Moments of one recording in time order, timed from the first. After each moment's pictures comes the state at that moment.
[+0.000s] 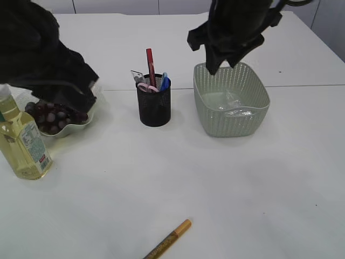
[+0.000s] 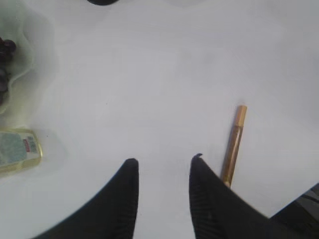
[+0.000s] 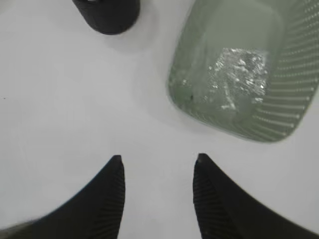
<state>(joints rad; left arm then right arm) -0.72 1.42 -1.31 0.10 1.06 -0.23 0.43 1.91 -1.90 -0.06 1.24 0.01</state>
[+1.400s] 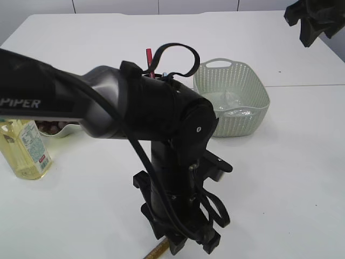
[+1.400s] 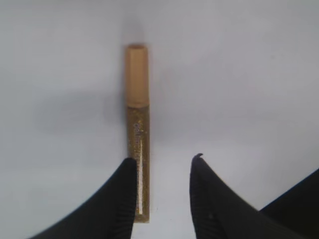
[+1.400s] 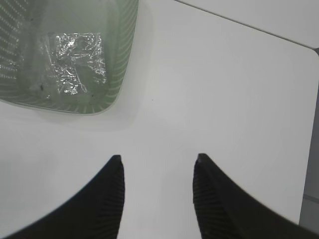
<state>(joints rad) -0.95 2.11 -1.46 -0.06 1.08 -0.19 0.19 1.77 -1.80 -0.25 1.24 -0.05</state>
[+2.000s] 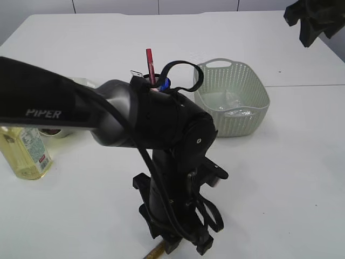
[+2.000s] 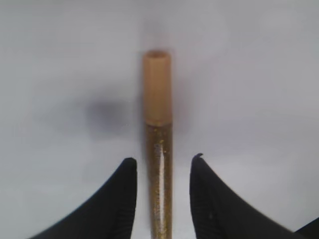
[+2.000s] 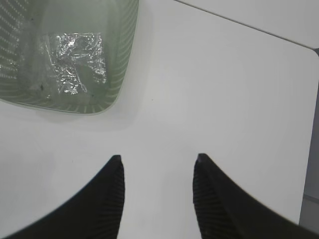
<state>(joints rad) -0.95 2.16 -1.46 -0.01 1.07 -0.18 0.19 1.77 -1.80 -0.25 1.24 -0.05</state>
